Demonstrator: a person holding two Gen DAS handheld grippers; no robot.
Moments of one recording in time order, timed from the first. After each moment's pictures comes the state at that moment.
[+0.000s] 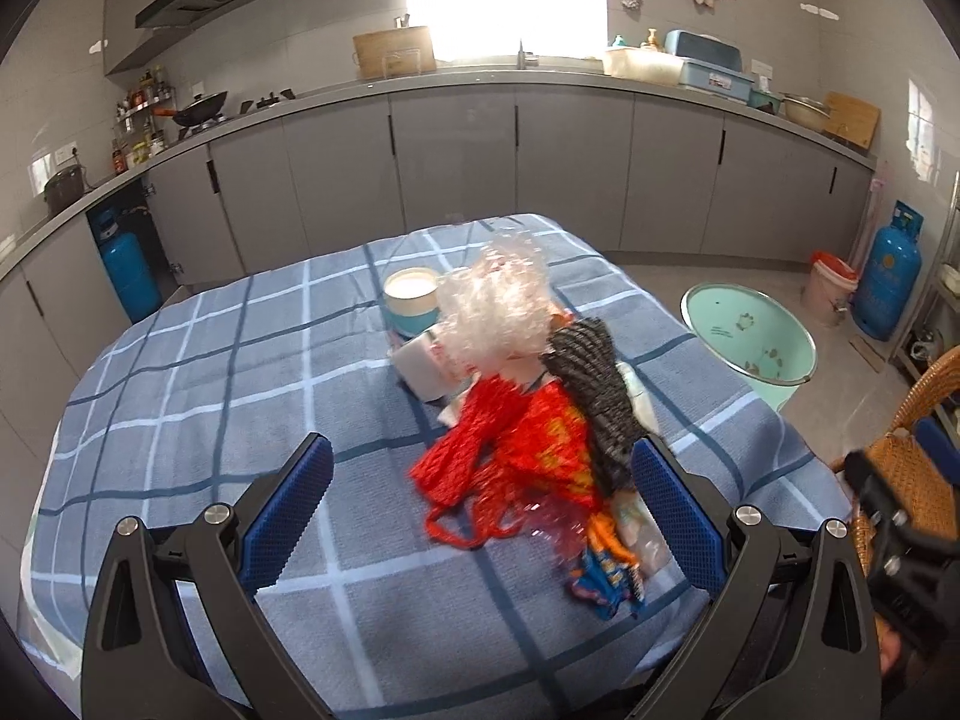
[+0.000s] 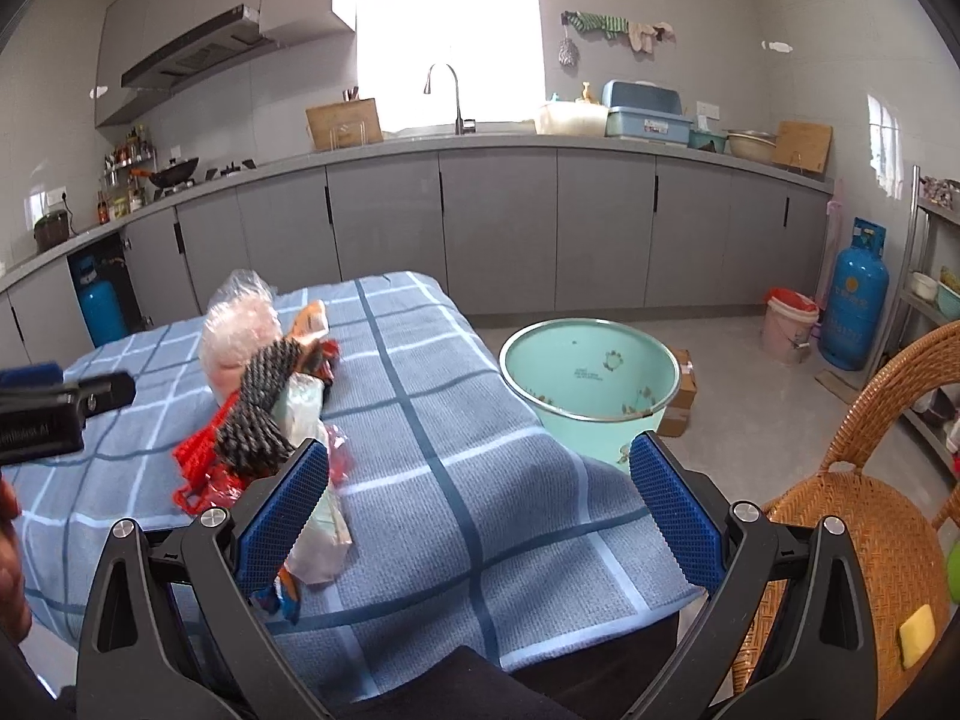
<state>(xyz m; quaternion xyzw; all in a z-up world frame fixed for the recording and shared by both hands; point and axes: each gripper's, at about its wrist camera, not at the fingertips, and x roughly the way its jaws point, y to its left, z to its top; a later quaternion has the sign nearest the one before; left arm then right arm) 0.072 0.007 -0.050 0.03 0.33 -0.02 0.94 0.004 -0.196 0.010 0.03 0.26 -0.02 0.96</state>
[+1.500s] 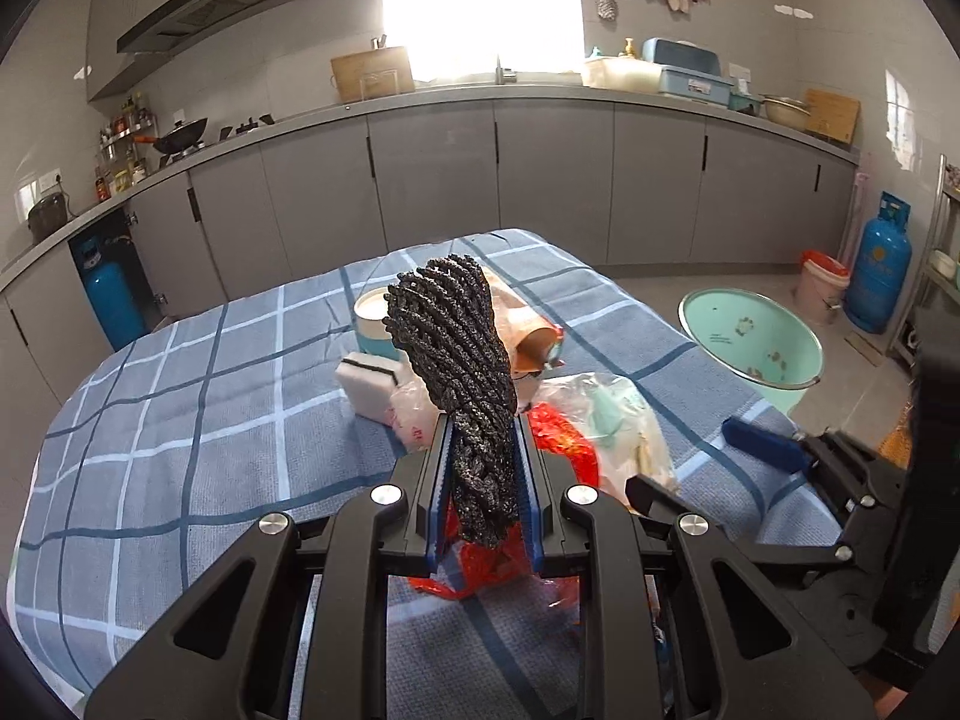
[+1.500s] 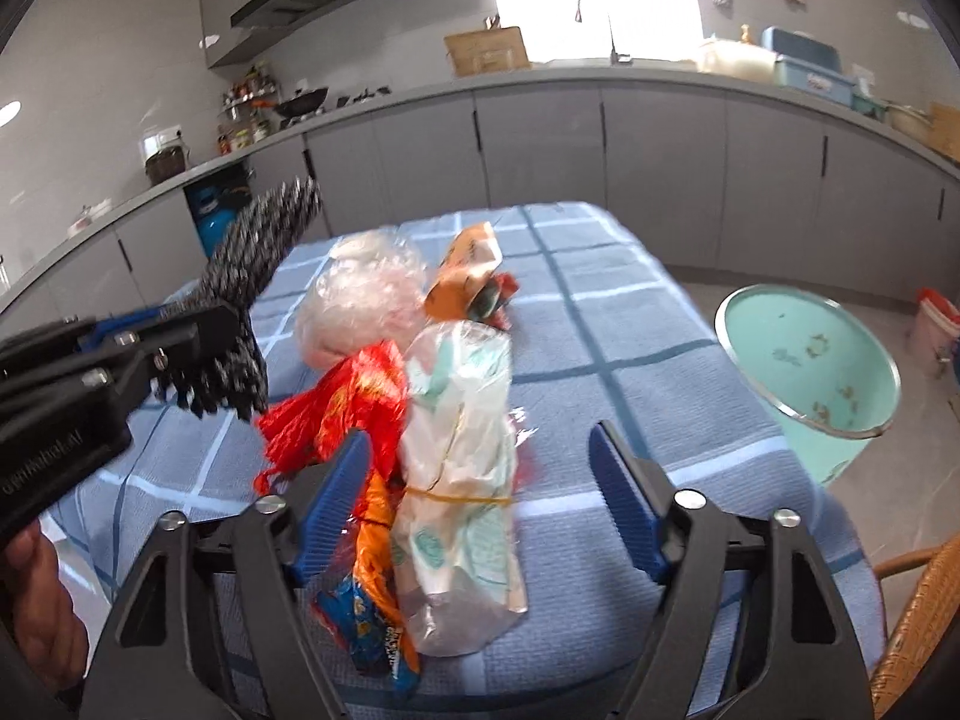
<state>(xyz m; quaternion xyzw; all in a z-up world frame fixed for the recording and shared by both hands) 0.093 0.007 -0.071 0.04 0.30 -0.03 0.95 0.092 -0.123 -0.035 0.03 0.34 0.18 0.92</state>
